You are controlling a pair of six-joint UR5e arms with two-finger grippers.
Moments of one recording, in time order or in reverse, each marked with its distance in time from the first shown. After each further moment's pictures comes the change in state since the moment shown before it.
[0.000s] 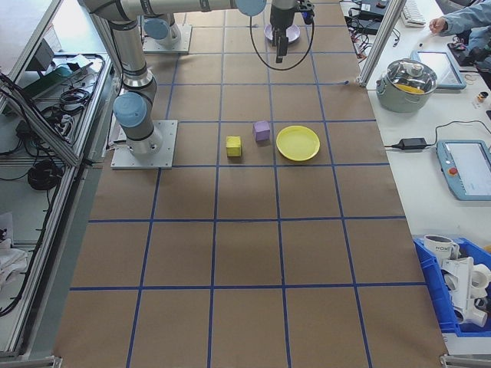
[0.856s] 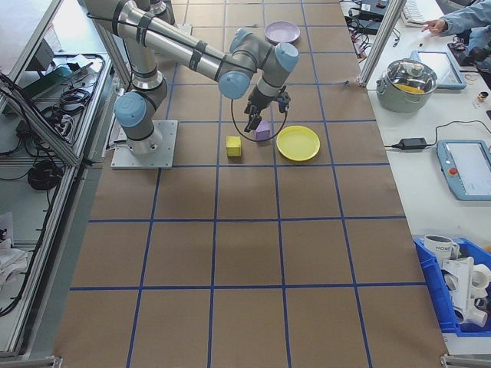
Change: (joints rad) left arm 0.000 0.003 -0.003 0.002 0.001 -0.001; right arm -0.299 0.007 0.492 -0.122 -0.128 -0.176
